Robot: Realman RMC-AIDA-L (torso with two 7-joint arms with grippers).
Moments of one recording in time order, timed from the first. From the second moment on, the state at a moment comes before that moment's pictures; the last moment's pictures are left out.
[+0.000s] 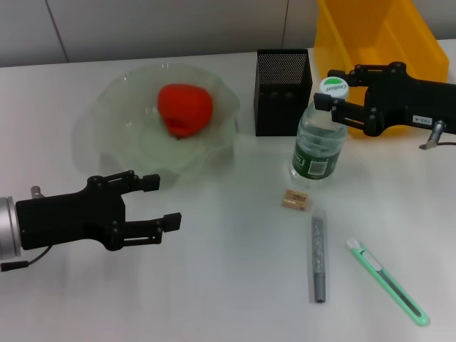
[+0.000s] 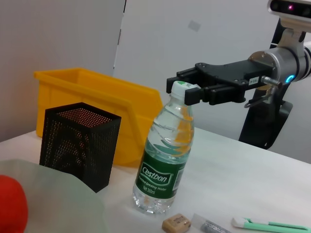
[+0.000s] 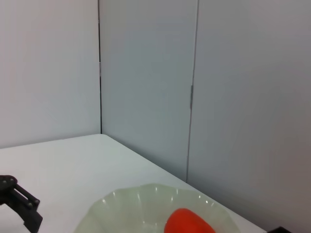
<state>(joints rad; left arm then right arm) -0.44 -2.07 0.93 0.67 1.83 1.56 -1.32 0.35 2.08 -0.93 -1.02 -1.72 -1.35 1.37</state>
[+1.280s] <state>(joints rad) -0.46 -2.07 0.92 0.64 1.78 1.53 -1.31 0.33 2.08 -0.94 -1.15 -1.71 -1.48 1.51</state>
